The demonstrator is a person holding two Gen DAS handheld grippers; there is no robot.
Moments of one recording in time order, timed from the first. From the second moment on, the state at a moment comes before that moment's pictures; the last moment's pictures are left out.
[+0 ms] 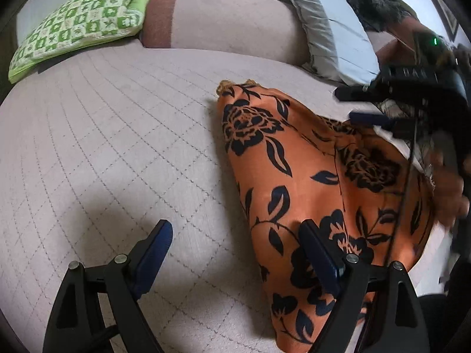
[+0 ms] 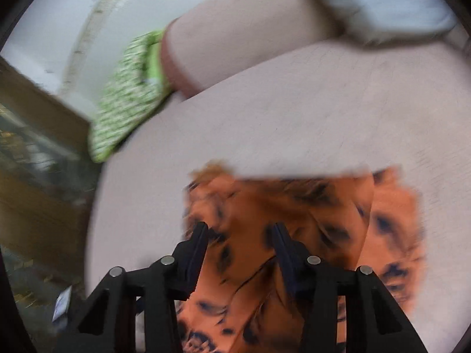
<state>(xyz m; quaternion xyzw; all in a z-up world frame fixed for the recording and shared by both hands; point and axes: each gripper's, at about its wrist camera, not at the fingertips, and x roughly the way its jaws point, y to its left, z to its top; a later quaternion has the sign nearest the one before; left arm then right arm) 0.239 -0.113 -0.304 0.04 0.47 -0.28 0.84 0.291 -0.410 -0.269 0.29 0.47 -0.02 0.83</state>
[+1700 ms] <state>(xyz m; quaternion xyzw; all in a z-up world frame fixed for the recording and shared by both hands) 0.202 -0.151 -0.317 0.08 0.49 -0.36 0.79 0.163 -0.462 -0.299 0.29 0.50 -0.11 0.81</state>
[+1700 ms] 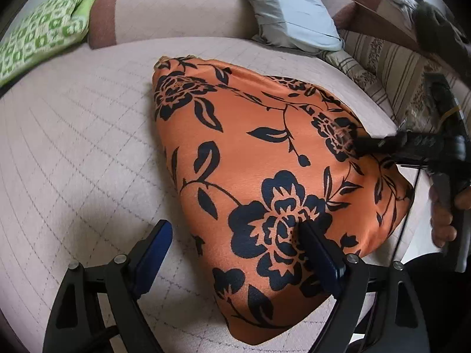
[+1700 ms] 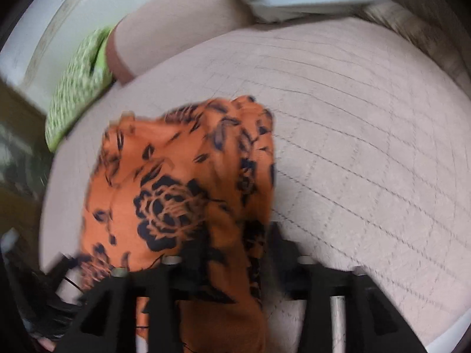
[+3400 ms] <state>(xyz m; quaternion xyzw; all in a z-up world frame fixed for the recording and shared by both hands) 0.260 -0.111 -0.317 -0.04 0.50 -0.30 0.81 0.180 -0.510 -0.298 0.44 0.44 -0.04 0.78</state>
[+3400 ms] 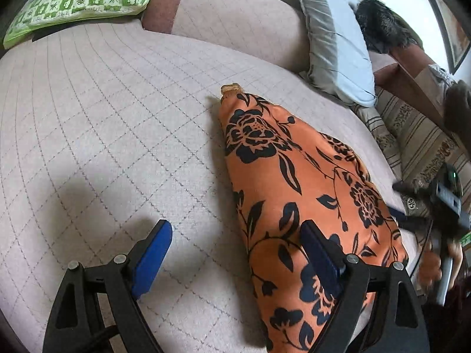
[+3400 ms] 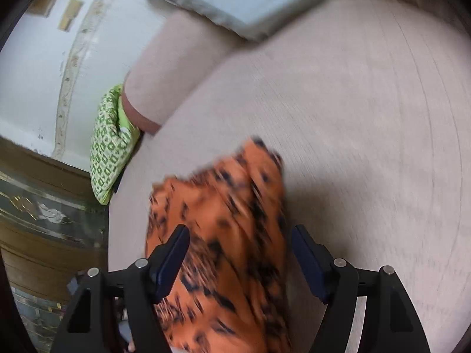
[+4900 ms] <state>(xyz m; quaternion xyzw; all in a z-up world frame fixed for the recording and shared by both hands) 0.249 -0.202 -0.324 0.06 0.48 -0.32 0.81 0.222 -0.461 -0.360 0.45 0.48 0.11 0.75</state>
